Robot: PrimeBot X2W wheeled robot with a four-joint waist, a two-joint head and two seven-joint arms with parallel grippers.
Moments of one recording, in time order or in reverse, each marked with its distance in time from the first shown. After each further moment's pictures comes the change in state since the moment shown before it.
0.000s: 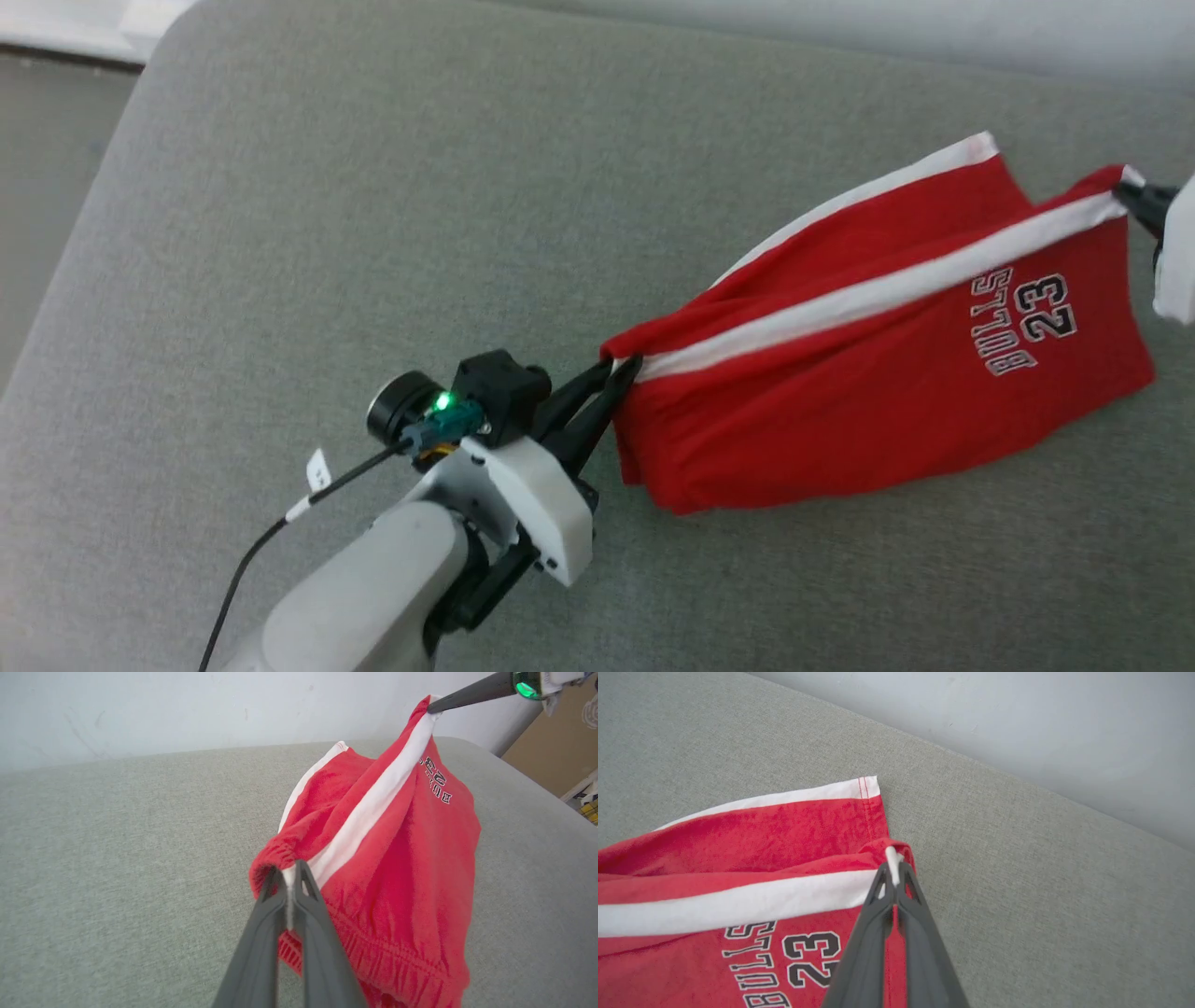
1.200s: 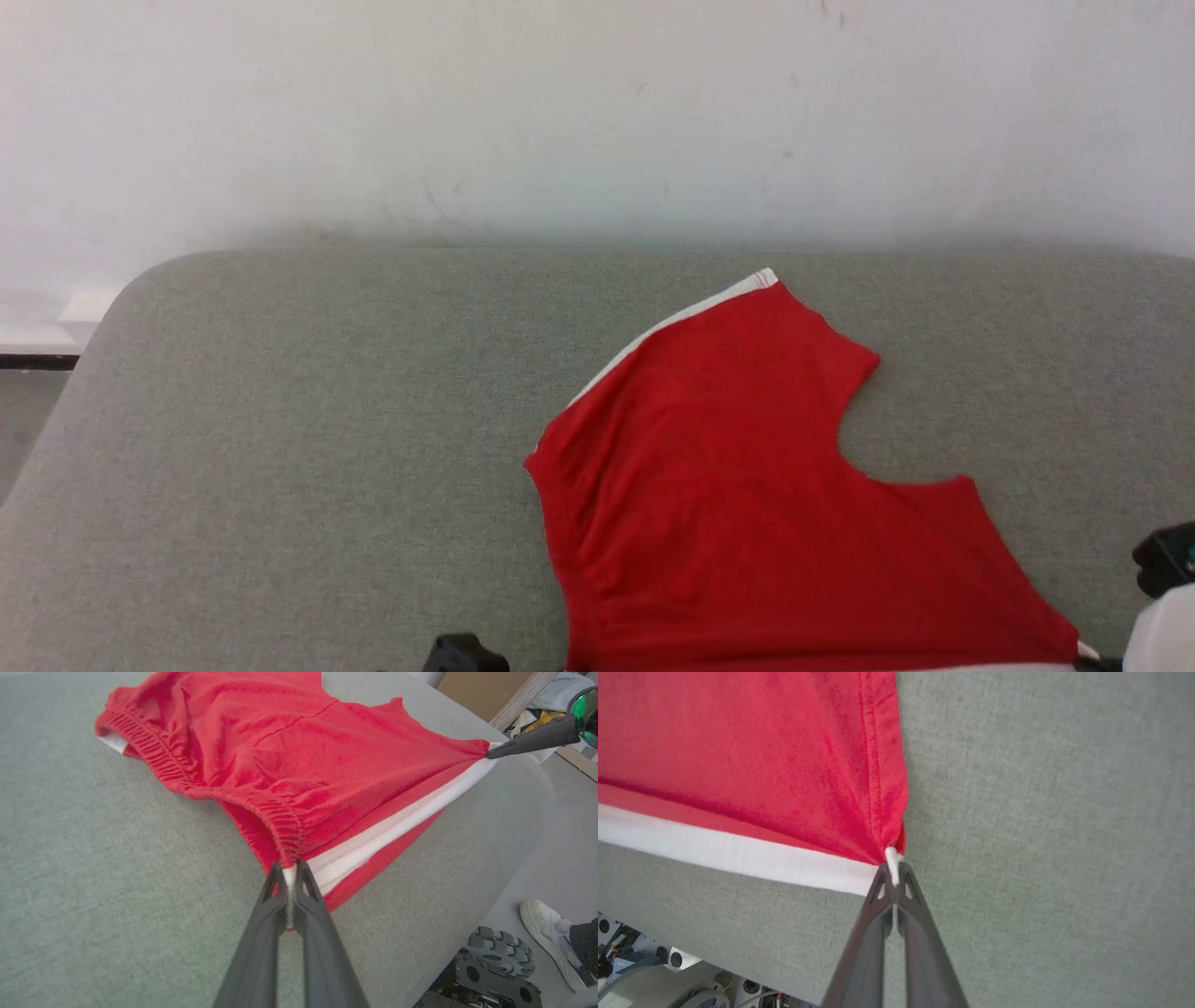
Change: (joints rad) left arm 0.359 0.082 -0.075 0.108 -0.058 -0.037 -0.069; right arm 0.608 -0.167 0.229 0.015 0.223 0.001 -0.223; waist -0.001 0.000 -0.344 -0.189
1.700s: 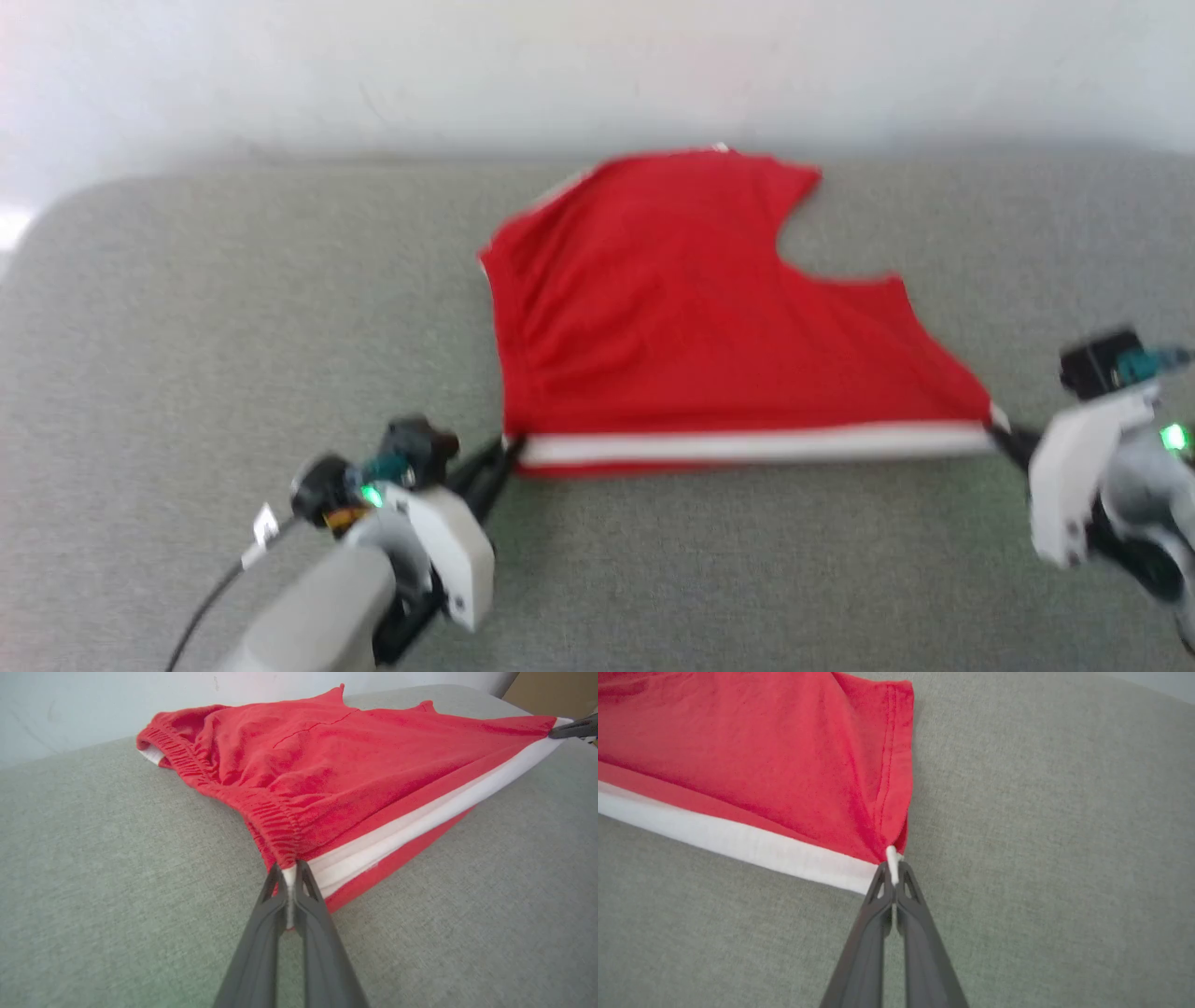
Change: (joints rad) left arm -0.408 -0.146 0.072 0.518 0.063 -0.138 -0.145; right arm -0.446 0.150 0.184 0.253 -0.081 -0.001 -0.275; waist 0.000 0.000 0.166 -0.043
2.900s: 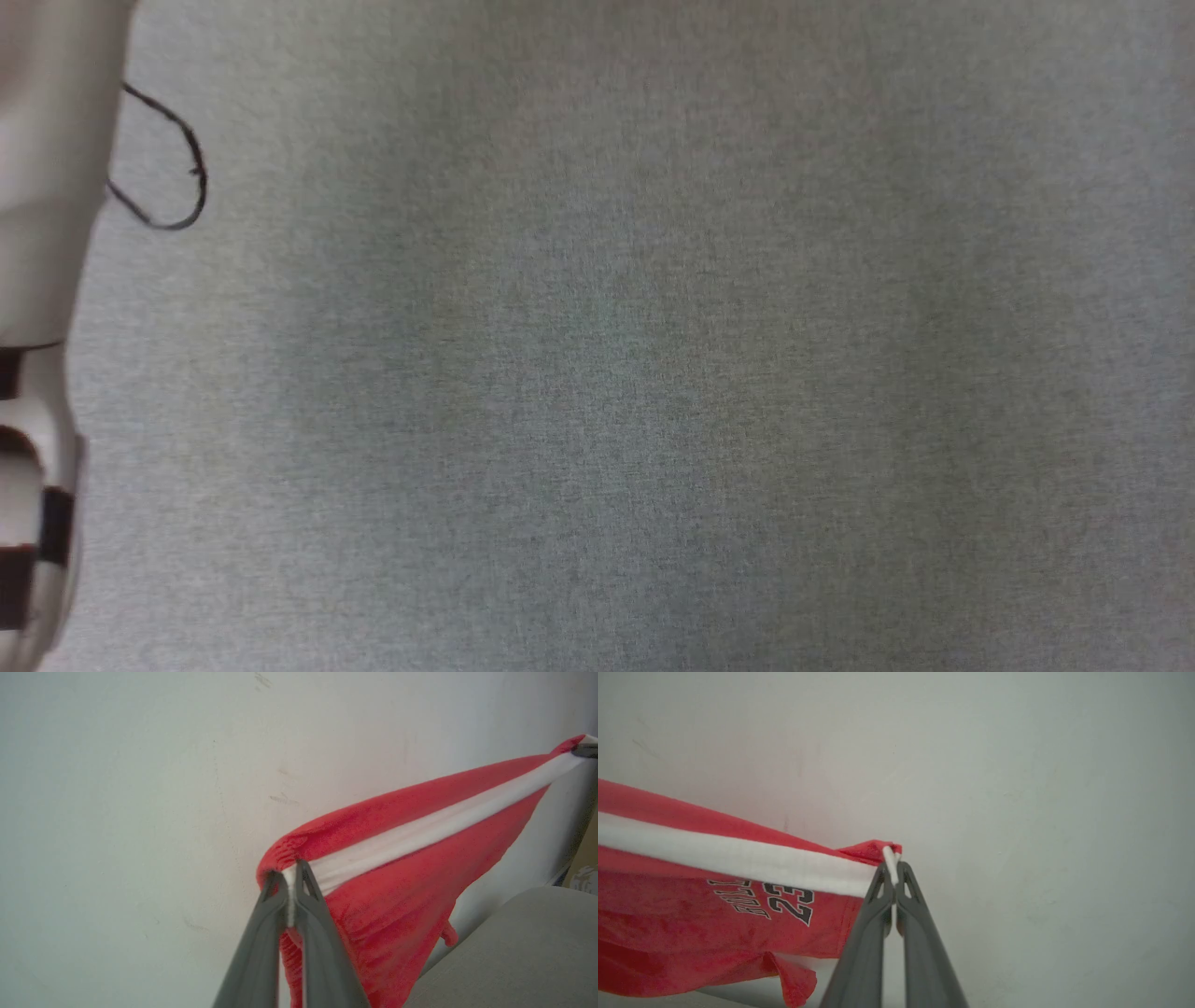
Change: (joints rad) left arm -0.902 0.070 0.300 -0.229 0.116 0.009 0.350; right arm -0.818 0.209 -0.463 -0.005 -0.388 0.000 -0.078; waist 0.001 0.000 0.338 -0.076
